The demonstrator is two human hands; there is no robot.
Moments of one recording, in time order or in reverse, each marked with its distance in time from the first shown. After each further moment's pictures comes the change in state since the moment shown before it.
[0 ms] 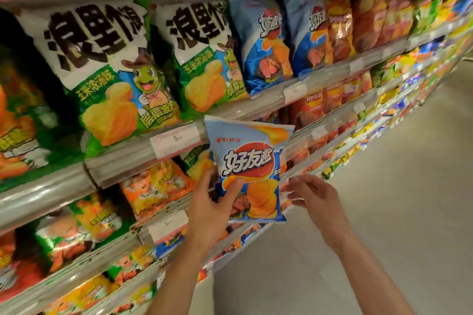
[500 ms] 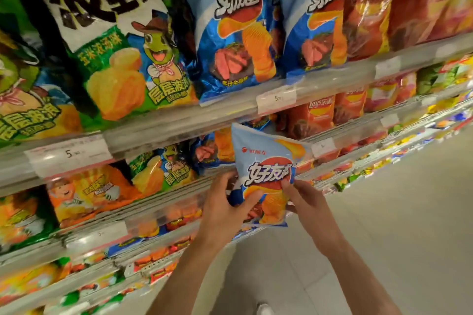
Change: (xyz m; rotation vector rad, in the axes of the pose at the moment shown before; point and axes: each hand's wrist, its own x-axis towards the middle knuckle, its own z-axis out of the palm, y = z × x) left_hand 0.082 -0.059 0.162 0.230 0.082 -0.138; right_hand 0.154 0.039 -0.073 -0.003 -0.332 0.067
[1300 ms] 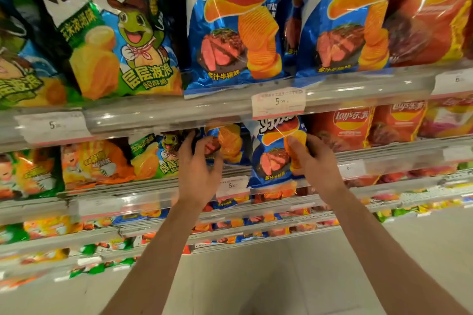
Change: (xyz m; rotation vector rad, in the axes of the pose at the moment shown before) left_hand 0.074 -0.017 0.000 0.535 0.514 0.100; right_hand 0.157 -0.020 -0.028 -0.208 -0.172 -0.246
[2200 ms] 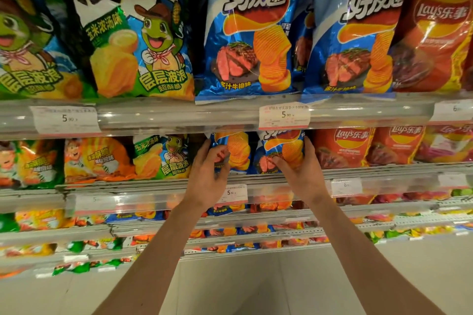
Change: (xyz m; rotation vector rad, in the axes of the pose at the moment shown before) left_hand 0.004 -0.006 0.012 -0.133 -0.145 -0.004; right_hand 0.023 0.018 0.014 -0.307 0.010 -0.134
